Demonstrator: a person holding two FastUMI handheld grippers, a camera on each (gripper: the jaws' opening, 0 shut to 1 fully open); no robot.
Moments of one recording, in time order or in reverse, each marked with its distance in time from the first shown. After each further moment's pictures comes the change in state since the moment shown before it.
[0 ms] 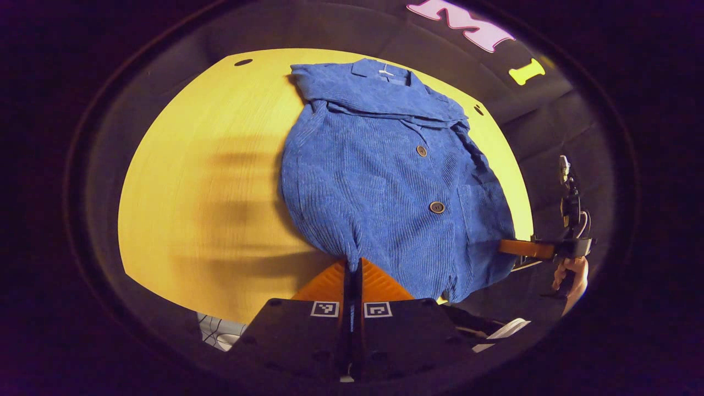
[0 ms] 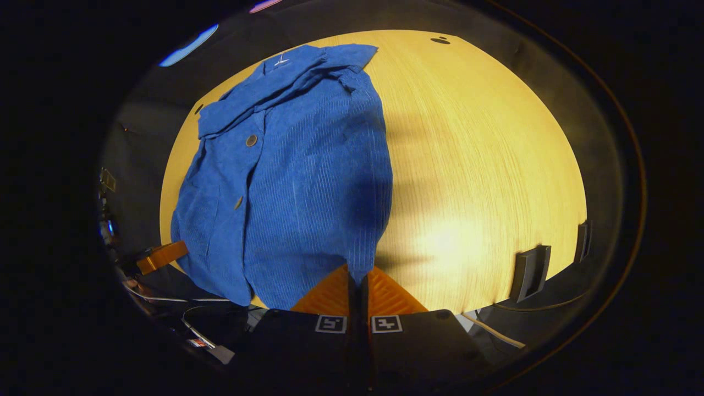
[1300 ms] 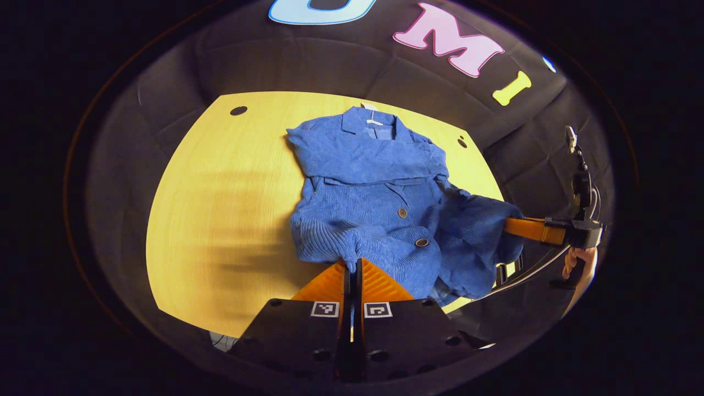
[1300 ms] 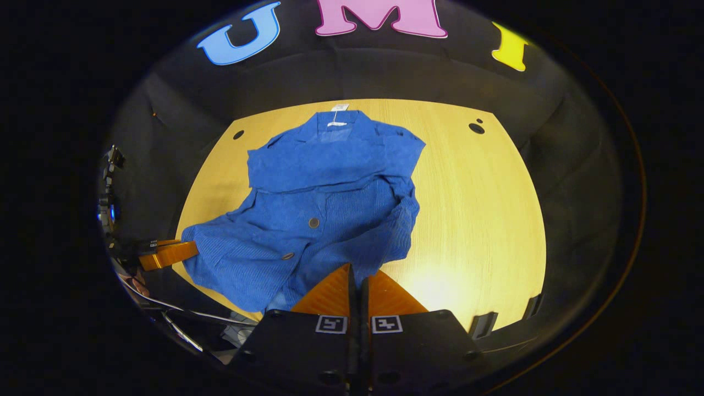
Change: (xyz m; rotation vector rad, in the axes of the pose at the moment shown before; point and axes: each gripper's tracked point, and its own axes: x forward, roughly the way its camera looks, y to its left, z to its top) left arm -0.079 0.003 0.091 0.077 -0.138 -0.013; right arm -0.099 0.079 0.133 -0.191 -0.249 -0.024
